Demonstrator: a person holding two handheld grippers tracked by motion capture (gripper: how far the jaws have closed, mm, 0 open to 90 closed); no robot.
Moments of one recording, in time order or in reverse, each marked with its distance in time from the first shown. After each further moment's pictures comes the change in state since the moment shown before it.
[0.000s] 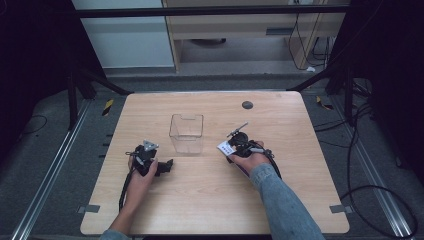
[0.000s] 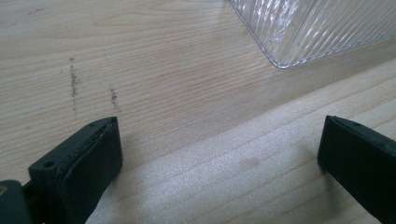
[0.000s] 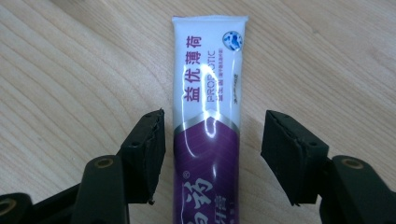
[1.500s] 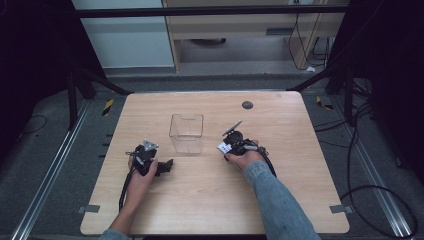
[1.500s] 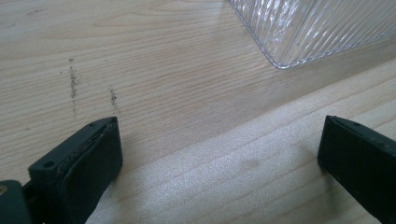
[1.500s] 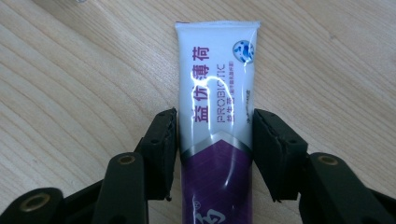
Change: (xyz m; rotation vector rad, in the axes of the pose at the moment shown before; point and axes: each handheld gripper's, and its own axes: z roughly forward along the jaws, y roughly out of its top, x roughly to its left) left arm 0.000 0.000 0.000 -0.003 -0.002 0.000; right arm 0.005 0.013 0.013 0.049 -0.009 0.010
